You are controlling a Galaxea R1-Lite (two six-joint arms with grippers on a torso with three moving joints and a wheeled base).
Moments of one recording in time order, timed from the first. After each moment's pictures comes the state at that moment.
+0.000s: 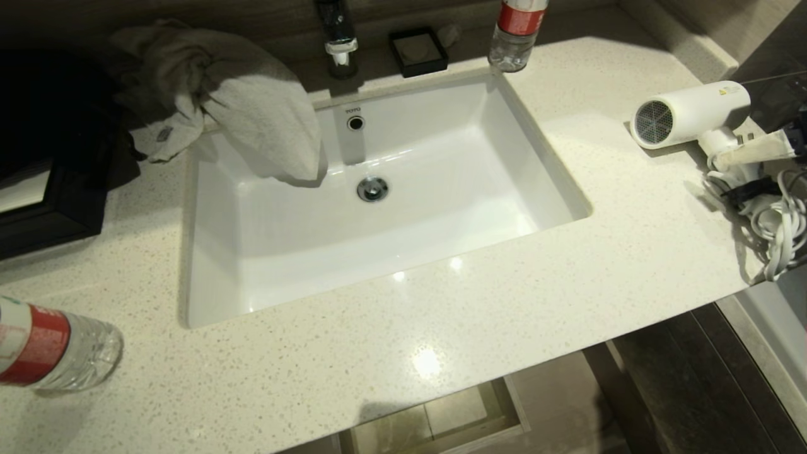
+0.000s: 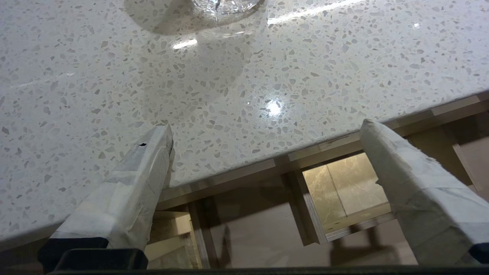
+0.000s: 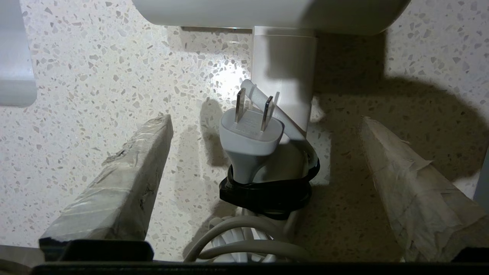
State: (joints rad) left arm 0.00 0.00 0.00 0.00 0.00 0.00; right arm -0.30 1.65 -1.91 0.84 0.47 -0.41
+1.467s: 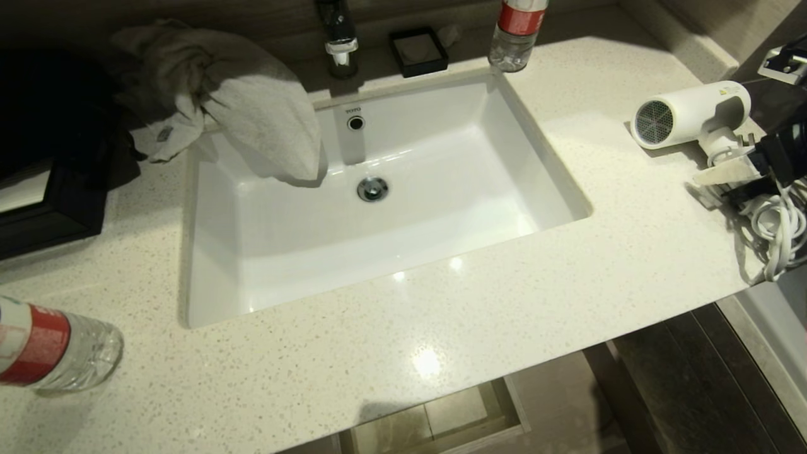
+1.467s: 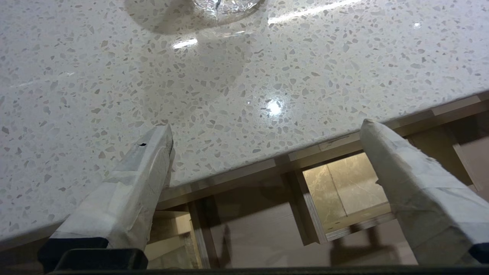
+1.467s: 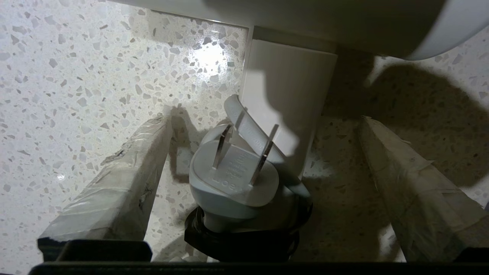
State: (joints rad) left arm 0.00 0.00 0.00 0.00 0.00 0.00; right arm -0.26 1.73 -1.93 0.82 0.38 -0.54
